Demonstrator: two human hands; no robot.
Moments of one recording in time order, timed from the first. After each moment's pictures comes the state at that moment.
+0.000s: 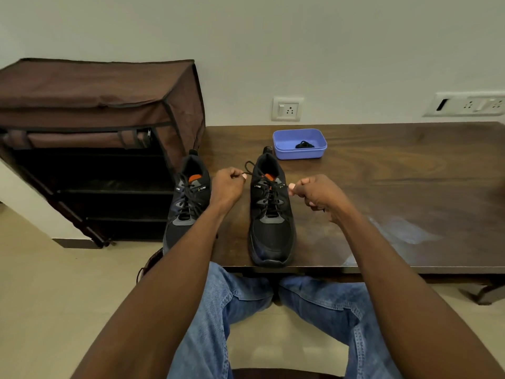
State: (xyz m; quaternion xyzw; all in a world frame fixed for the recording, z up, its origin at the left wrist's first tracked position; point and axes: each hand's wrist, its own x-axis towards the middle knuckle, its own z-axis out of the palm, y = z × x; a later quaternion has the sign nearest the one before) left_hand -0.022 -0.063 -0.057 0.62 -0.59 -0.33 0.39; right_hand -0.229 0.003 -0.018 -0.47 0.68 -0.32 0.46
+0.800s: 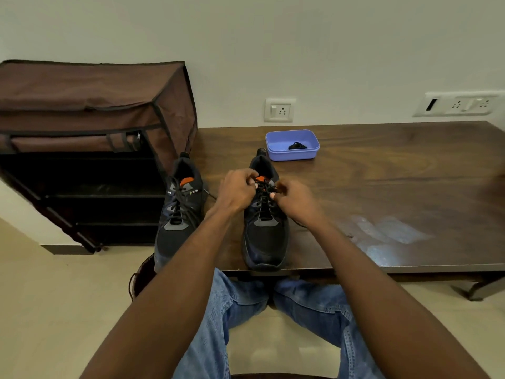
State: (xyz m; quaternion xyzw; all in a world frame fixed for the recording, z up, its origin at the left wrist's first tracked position) left_hand -0.046 -0.053 -0.043 0.57 -0.73 -0.25 0.28; right_hand -0.198 -0.001 -0.036 -0.60 0.71 -0.25 0.26
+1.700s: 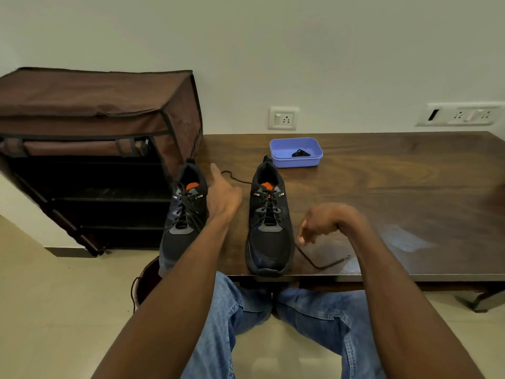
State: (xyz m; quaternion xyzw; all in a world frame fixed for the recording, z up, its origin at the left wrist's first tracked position) left_hand -0.028 -0.042 -0.034 0.71 -0.54 -0.30 0.35; right_hand -0.241 0.012 -0.007 -0.64 0.66 0.16 0.36
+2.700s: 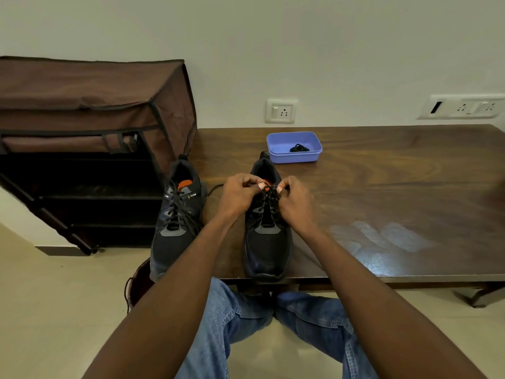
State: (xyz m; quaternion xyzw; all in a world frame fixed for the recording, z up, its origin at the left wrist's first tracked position) left_hand -0.052 -0.053 -0.052 0.52 -0.63 -0.42 0.40; right_hand -0.190 -0.016 -0.058 -0.54 0.71 -0.40 0.21
